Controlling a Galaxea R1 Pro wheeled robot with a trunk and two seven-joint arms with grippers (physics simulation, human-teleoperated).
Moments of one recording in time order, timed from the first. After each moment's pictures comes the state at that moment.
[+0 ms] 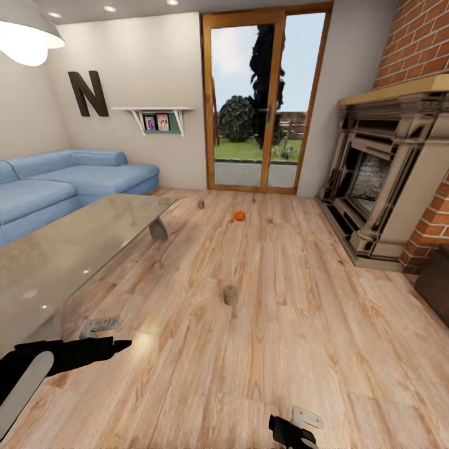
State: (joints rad) left arm -0.27 0.45 -0.03 -1.53 0.70 0.99 -0.02; right arm -0.44 0.09 0.33 -0.23 -0.63 -0.12 -0.23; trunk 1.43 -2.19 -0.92
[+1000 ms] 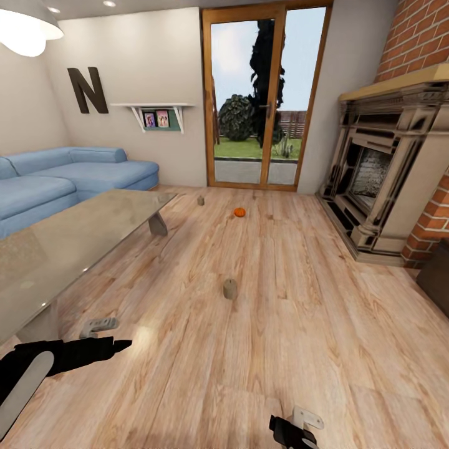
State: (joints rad) left arm -0.27 0.45 -0.03 -1.53 0.71 0.99 -0.02; right arm -0.44 0.08 0.33 -0.23 -0.64 -0.12 -0.23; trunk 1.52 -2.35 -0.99
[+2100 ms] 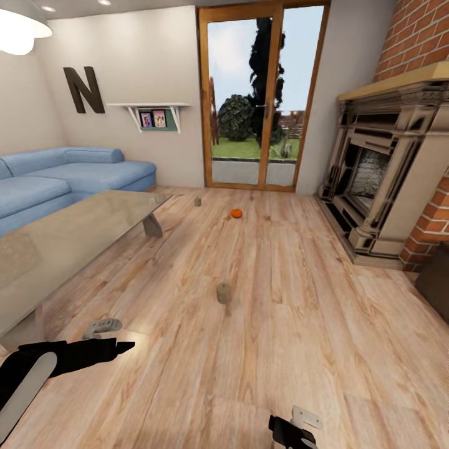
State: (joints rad) left arm -0.27 0.44 -0.05 -1.53 0.71 0.99 -0.02; right arm -0.44 0.09 0.33 -0.23 -0.64 -0.12 -0.23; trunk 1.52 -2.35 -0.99
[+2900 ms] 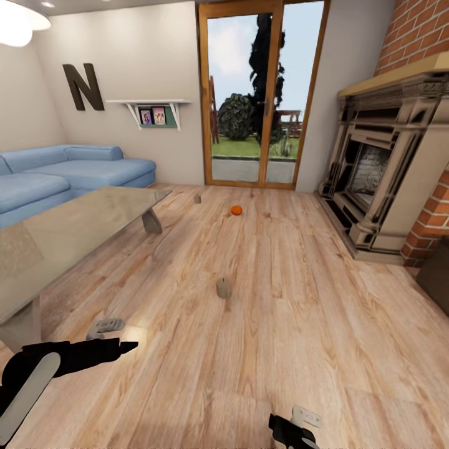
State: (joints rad) left arm -0.27 0.42 -0.05 -1.53 0.71 0.99 -0.02; right arm -0.44 0.08 0.33 -0.23 -0.64 -0.12 -0.22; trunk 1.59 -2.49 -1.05
